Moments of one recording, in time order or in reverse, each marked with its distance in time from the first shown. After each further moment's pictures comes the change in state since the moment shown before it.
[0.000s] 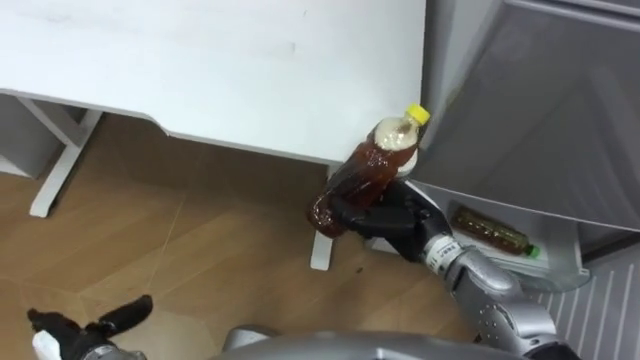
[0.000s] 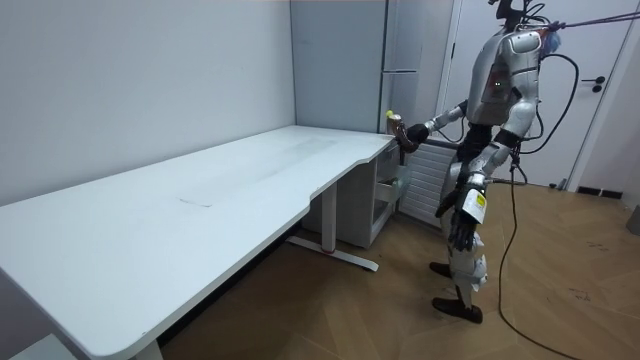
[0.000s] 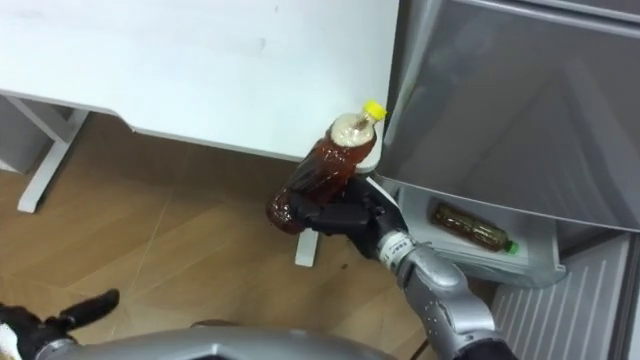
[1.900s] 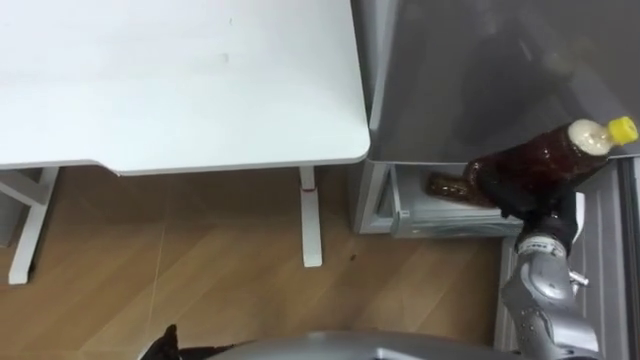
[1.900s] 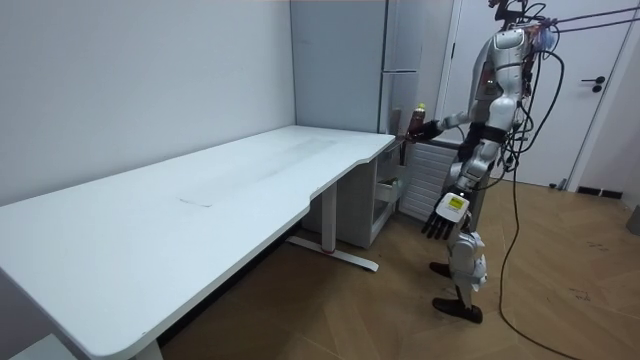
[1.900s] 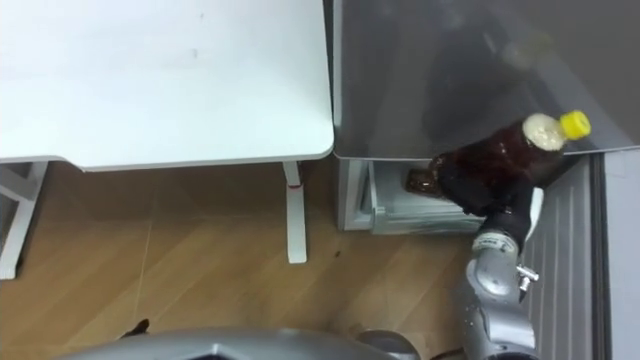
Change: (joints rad) left arm -0.012 -0.036 0.027 0.176 0.207 0.147 -0.637; right arm 0.082 0.028 -0.324 0.056 -0.005 -0.132 -0.755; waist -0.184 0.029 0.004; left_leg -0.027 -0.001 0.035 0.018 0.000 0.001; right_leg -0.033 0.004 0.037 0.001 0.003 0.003
